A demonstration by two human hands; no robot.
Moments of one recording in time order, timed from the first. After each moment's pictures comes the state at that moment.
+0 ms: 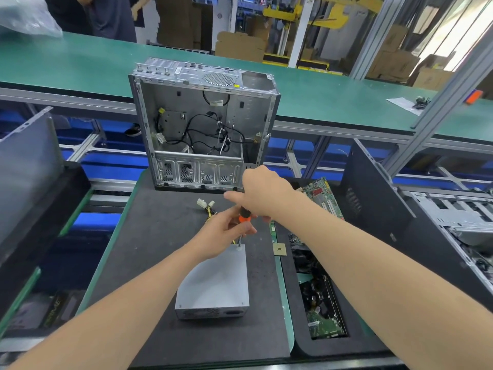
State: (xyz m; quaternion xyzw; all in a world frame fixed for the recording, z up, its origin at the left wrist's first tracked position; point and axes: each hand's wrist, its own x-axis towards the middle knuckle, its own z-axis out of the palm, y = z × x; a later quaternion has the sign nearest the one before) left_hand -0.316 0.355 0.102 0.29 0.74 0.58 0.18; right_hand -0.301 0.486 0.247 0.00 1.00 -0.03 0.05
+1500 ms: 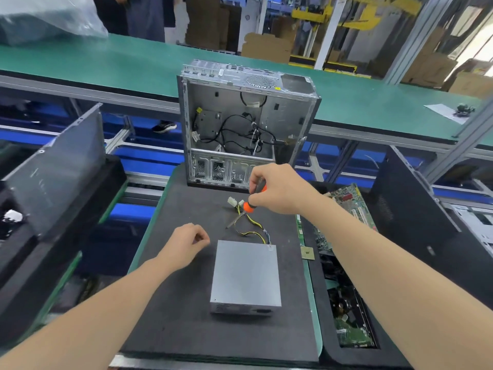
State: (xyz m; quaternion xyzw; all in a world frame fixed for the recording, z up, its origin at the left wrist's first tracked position) left_hand -0.335 0.214 0.038 0.15 0.94 0.31 0.08; right_hand -0.310 0.454 0.250 -0.08 0.97 -0.22 0.04
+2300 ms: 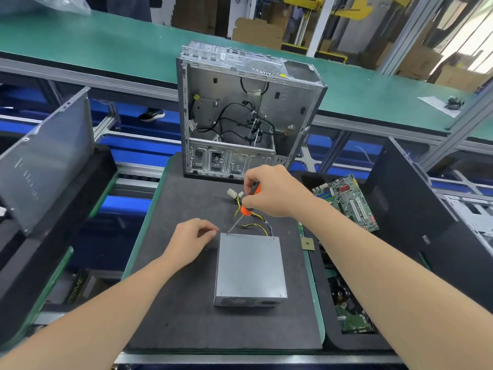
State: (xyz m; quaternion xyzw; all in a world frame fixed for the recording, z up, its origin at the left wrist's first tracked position) left_hand -0.333 0.220 0.027 0.15 0.90 0.41 0.05; right_hand -0.311 0.426 0.226 -0.07 0.98 -0.18 0.05
